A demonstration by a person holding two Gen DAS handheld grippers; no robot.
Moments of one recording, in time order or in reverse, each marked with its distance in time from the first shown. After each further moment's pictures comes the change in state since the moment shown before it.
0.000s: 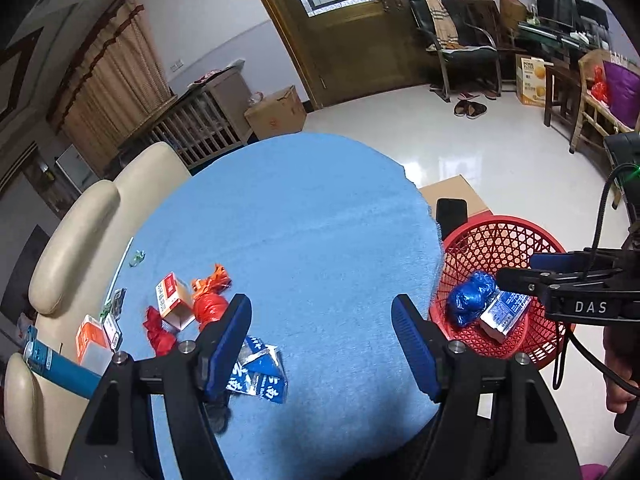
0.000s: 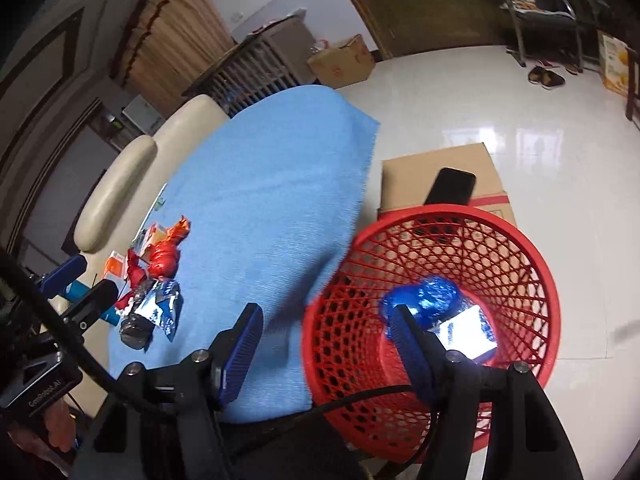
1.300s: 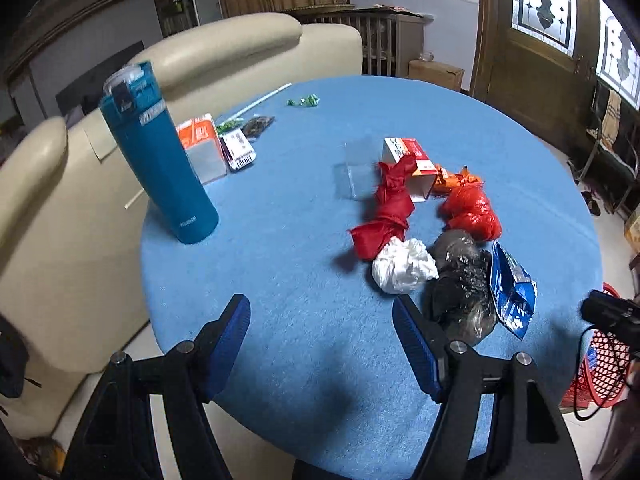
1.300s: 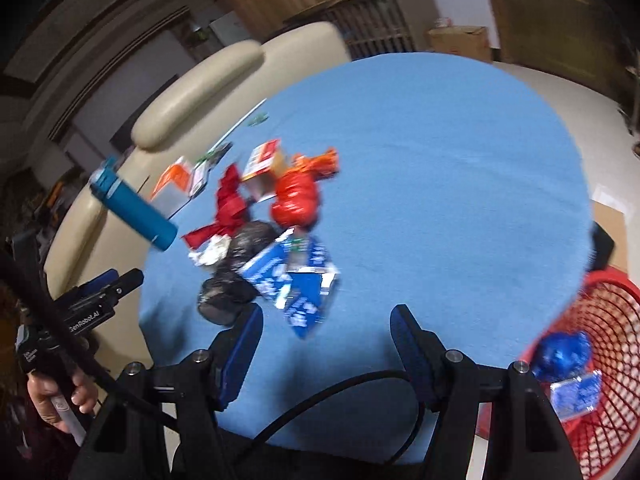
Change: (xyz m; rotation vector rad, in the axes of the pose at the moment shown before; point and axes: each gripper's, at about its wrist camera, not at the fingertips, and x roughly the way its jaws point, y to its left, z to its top) left arm 0.024 0.234 -0.173 -0.639 0.190 0.155; right arm 0.096 0.206 -0.016 -0.377 0.182 0.160
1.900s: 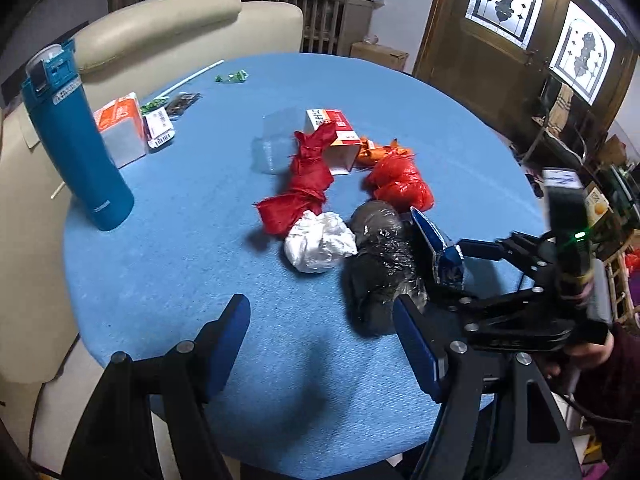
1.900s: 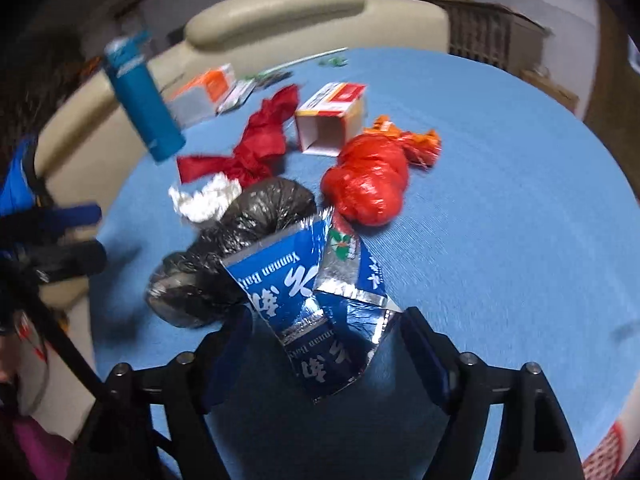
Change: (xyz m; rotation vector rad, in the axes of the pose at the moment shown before) left arm 0.013 -0.026 -0.001 0.037 0.077 -0.250; right arm 0.108 0.034 0.019 -0.442 0.122 -0.046
